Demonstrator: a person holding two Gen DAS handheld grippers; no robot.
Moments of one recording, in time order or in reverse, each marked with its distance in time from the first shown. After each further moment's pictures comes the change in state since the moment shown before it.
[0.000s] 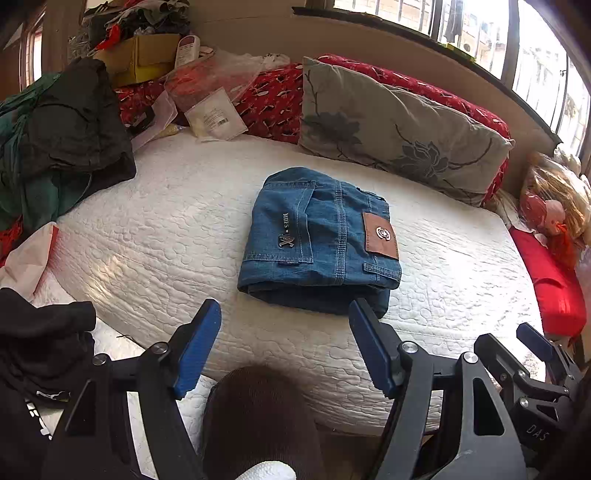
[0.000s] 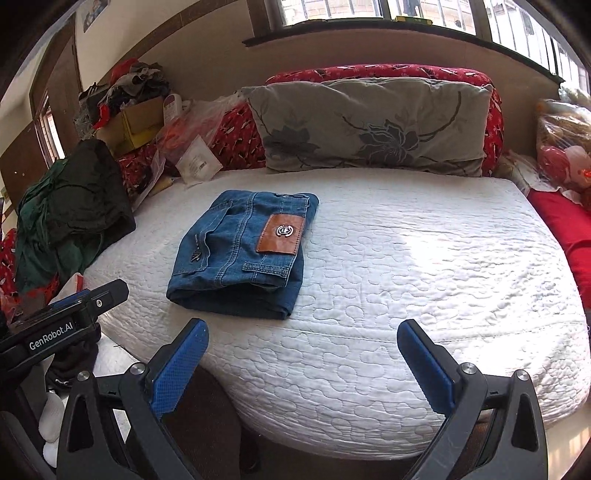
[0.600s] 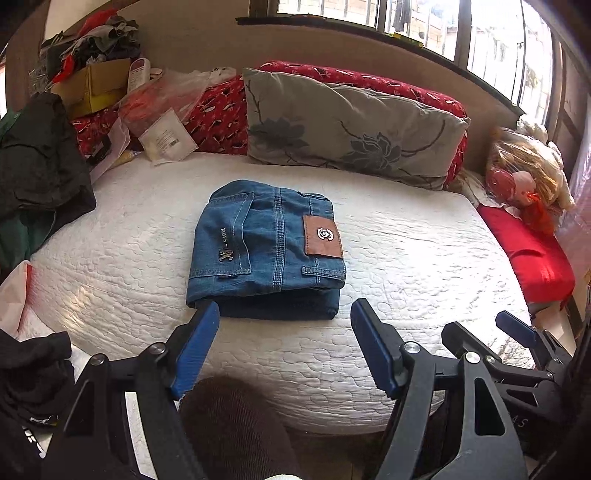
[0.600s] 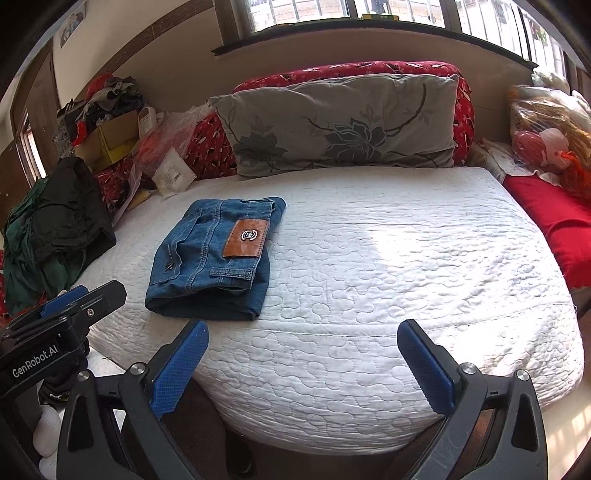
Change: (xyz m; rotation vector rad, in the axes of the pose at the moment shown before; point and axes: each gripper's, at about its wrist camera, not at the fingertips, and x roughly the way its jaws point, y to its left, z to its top) left arm -0.013 -0.050 -0.001 0.115 -0.029 -0.084; right arm -0.007 -0.029 -0.004 0.078 -0.010 -0.060
